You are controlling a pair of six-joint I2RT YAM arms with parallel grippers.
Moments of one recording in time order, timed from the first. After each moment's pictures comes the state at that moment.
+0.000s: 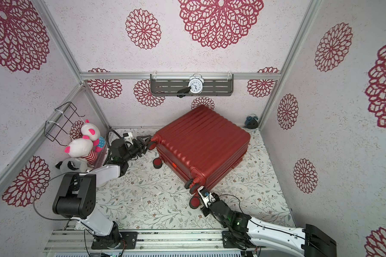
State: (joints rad) left arm -0.07 1.61 0.78 0.67 0.51 -1.23; right arm 1.15 0.69 0.09 0.23 0.45 0.11
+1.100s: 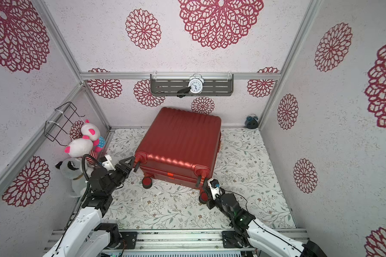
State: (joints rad) left arm -0.06 0.79 0.39 0.19 0.25 -1.05; right arm 0.76 0.68 0.03 0.35 0.06 0.16
